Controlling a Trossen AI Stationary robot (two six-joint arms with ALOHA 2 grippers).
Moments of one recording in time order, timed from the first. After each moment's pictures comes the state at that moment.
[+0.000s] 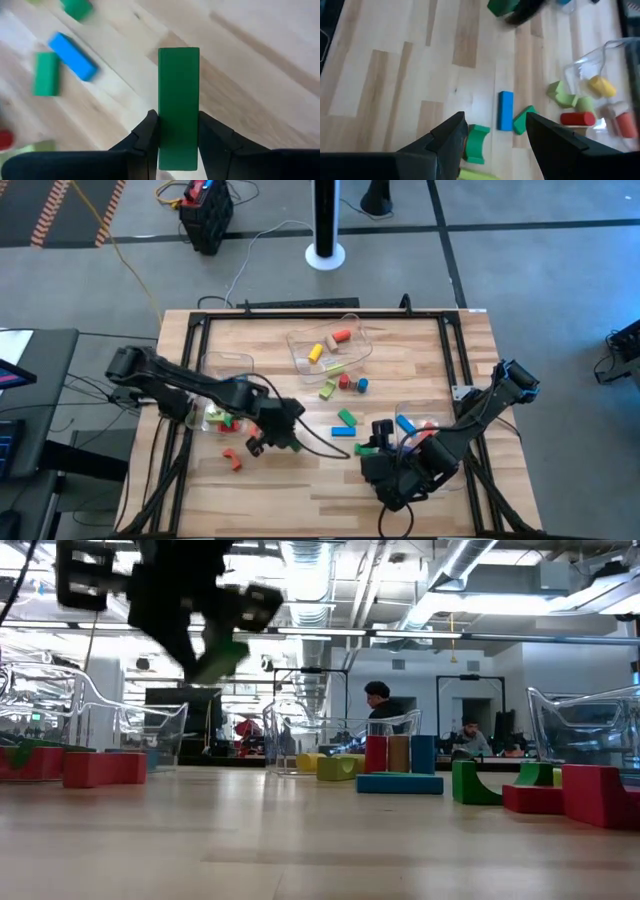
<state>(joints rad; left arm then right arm) -0.21 1.54 1.09 -0.57 0.11 0.63 0.68 1.71 1.56 -1.01 0.60 0.38</state>
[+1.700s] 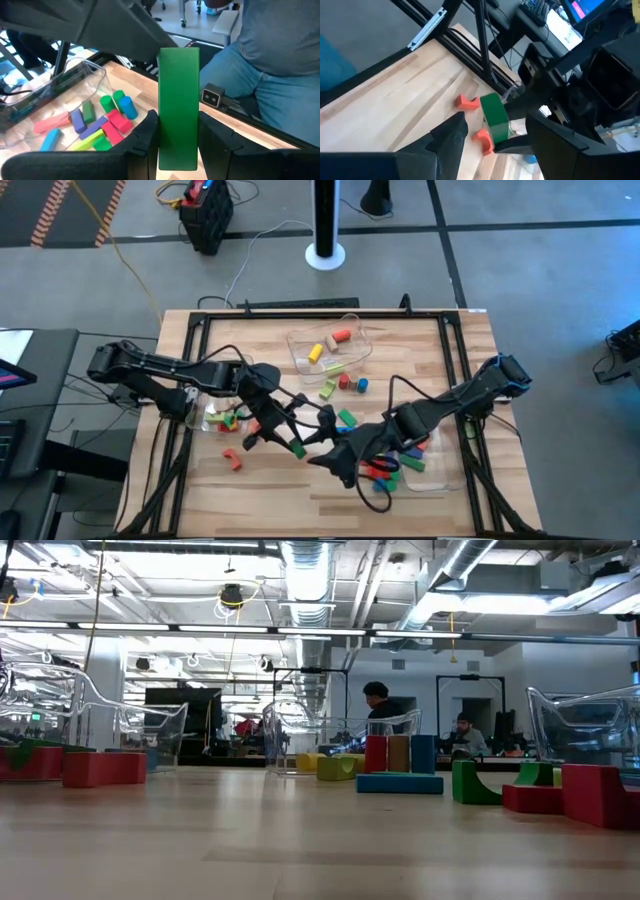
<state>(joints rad) -0.11 1.36 1.09 -0.19 0.60 0.51 0.45 1.72 1.56 -0.25 0.32 -0.52</state>
